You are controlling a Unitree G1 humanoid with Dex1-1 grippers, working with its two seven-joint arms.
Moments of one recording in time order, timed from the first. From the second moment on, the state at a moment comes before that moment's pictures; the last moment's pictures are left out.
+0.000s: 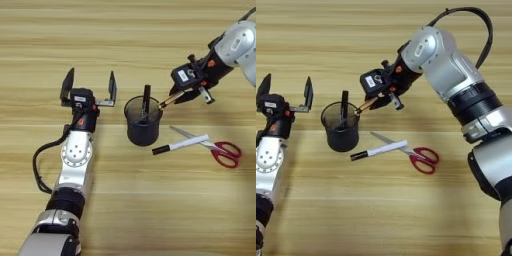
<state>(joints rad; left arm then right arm) -0.33 0.03 0.05 0.62 0.03 -0.74 0.01 -1.03 -0.54 0.53 0.38 -0.20 -0.01 1.54</state>
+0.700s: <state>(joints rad) -0.33 0.03 0.04 0.61 0.04 -0.74 0.01 -1.09 -0.46 0.57 0.44 -0.25 -0.03 1.54</state>
